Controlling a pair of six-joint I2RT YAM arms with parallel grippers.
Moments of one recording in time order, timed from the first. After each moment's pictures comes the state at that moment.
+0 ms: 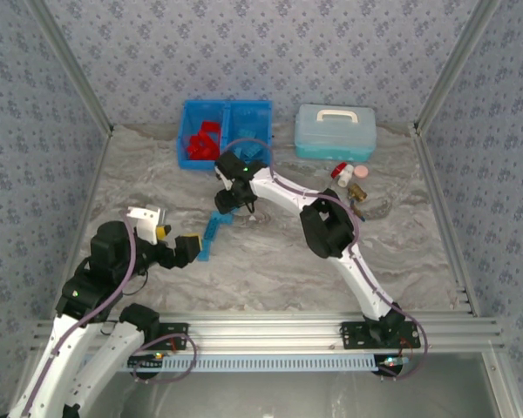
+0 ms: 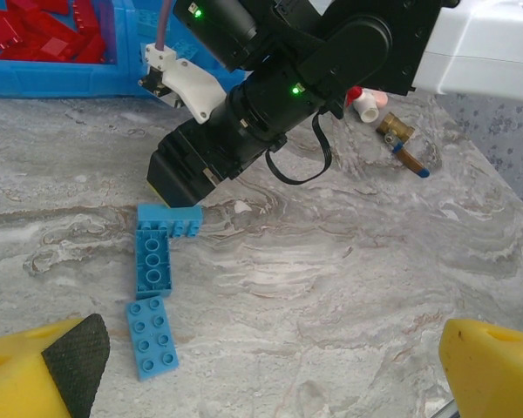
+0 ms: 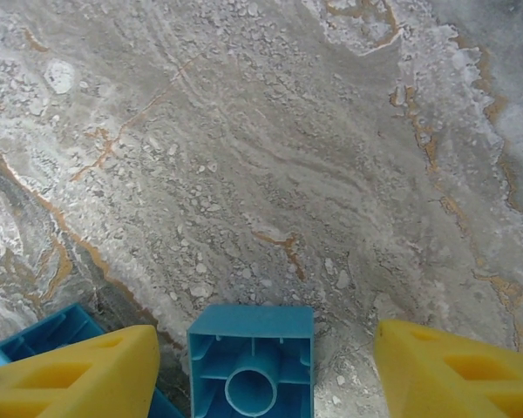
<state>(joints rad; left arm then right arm) -0.41 0.48 0.78 -0.77 0.24 -0.30 0.78 2.46 2.15 -0.84 -0.04 0.23</state>
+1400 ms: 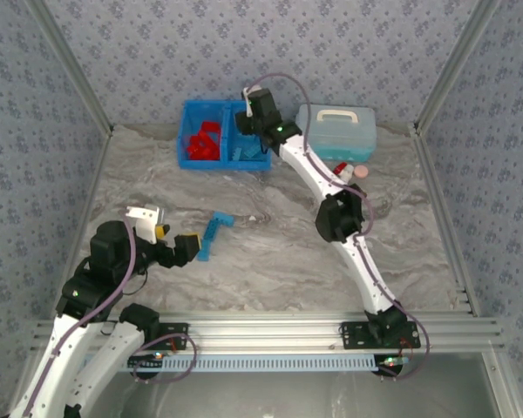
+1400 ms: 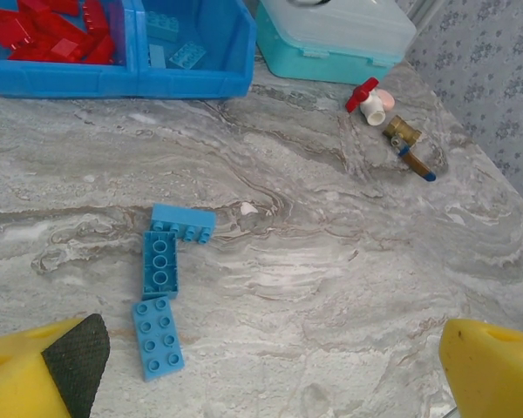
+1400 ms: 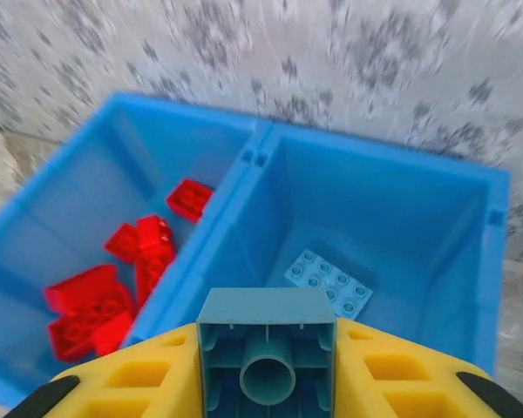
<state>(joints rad) -0.39 0.48 0.78 -0.77 0.23 -0.30 0.56 2.62 2.67 -0.52 0.10 0.16</state>
